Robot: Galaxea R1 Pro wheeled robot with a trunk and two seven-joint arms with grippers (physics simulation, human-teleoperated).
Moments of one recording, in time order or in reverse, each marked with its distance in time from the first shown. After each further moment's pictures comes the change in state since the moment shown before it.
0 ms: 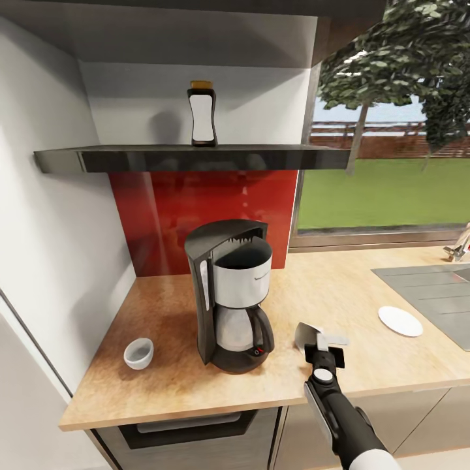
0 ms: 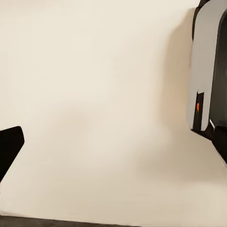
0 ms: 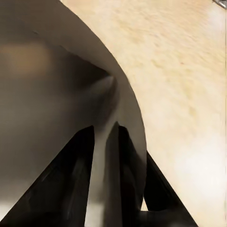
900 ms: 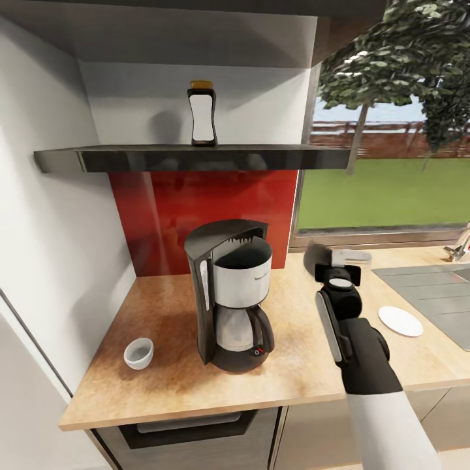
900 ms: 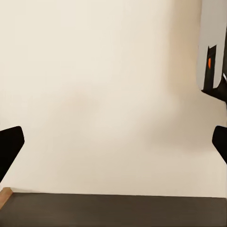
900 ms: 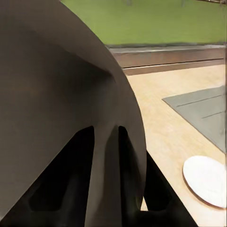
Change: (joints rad) left arm 0.052 0.007 -0.001 0.003 -0.065 0.046 0.007; right arm -0.221 0.010 0.004 -0.609 -0.002 0.622 -0.002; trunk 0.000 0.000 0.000
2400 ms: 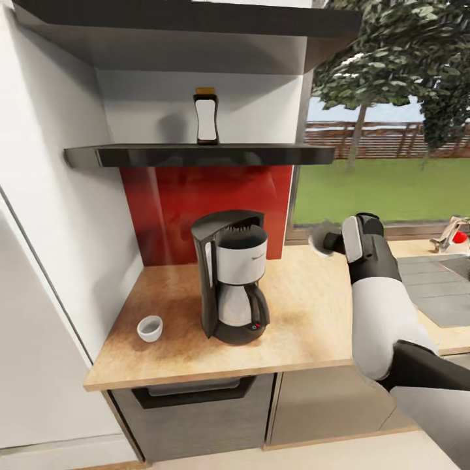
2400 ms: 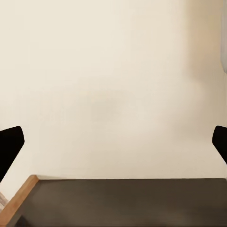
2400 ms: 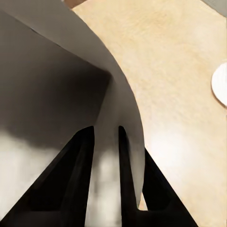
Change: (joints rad) left arm 0.029 -0.028 0.004 -0.005 -0.103 0.000 0.124; right arm -0.540 -0.019 -0.411 0.592 -0.210 0.248 0.010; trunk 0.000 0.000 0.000
